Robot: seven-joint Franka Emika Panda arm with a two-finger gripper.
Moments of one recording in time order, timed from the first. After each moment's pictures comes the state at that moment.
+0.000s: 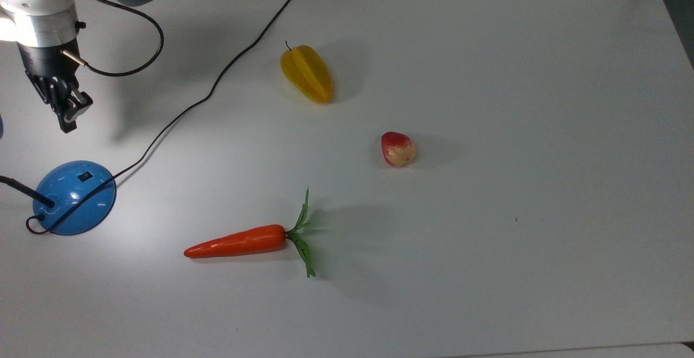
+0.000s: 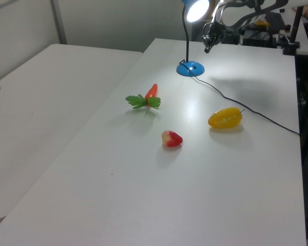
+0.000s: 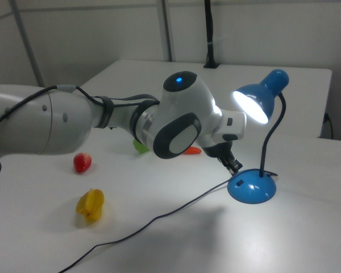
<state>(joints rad) -0.38 0.44 -0.04 -1.64 0.02 2.51 0.14</state>
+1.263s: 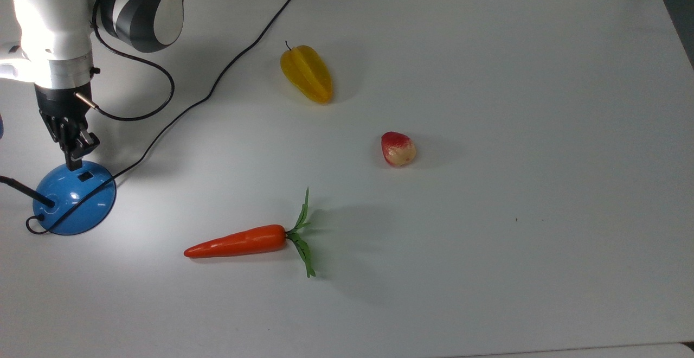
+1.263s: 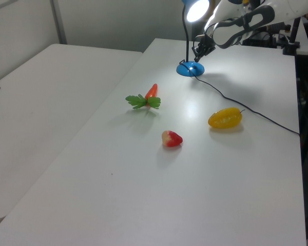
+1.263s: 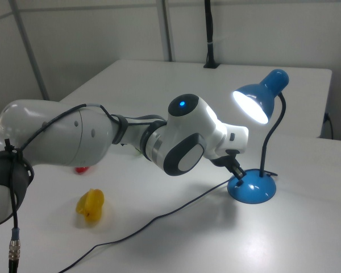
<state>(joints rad) -0.37 0.59 -0.02 -1.58 0.02 2.70 0.22</state>
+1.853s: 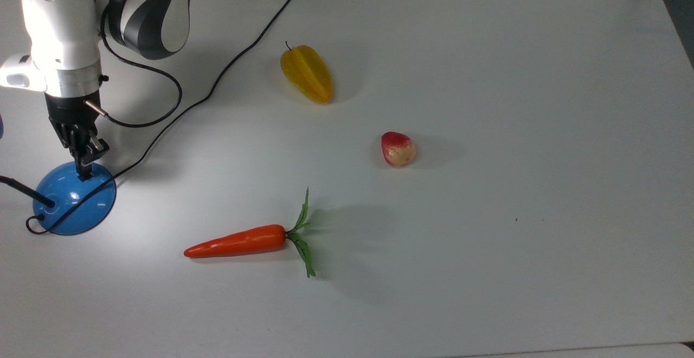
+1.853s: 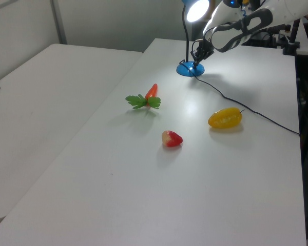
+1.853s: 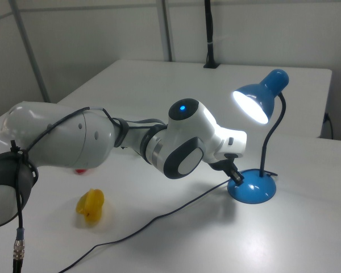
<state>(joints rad) -0.36 0.62 -0.02 -1.58 0.02 2.70 0.22</state>
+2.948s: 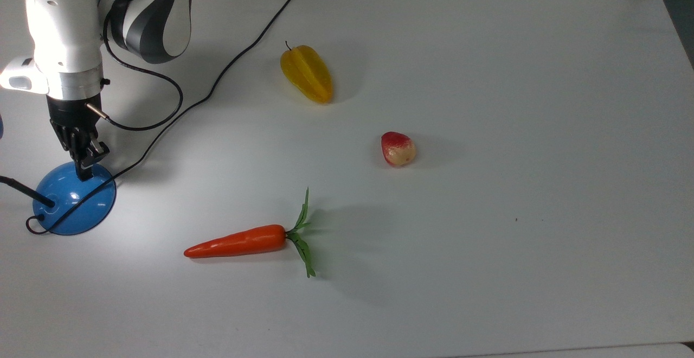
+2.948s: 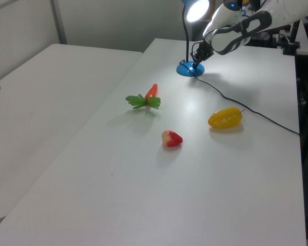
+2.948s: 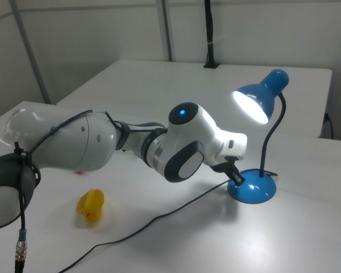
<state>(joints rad) -0.36 0.63 -0.02 -1.59 0.02 2.74 0.23</state>
